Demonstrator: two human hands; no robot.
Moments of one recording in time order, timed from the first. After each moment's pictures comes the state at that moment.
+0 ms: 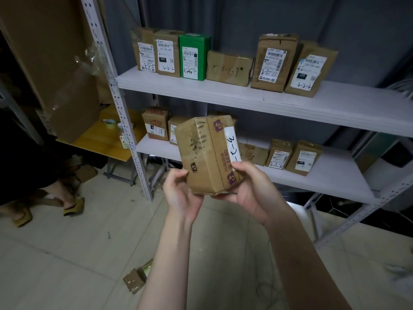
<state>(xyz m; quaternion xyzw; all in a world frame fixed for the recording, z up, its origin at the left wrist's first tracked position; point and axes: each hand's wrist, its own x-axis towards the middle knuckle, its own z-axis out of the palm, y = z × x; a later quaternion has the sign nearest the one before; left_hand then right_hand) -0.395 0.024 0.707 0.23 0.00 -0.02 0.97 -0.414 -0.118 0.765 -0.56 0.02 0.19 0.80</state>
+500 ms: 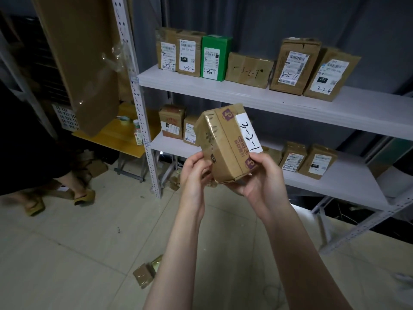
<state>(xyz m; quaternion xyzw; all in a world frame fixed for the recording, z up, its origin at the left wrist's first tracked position) -0.413 0.071 0.717 0.50 0.09 0.07 0.86 -0.422 -0.058 0.759 -0.50 0.04 0.08 0.86</state>
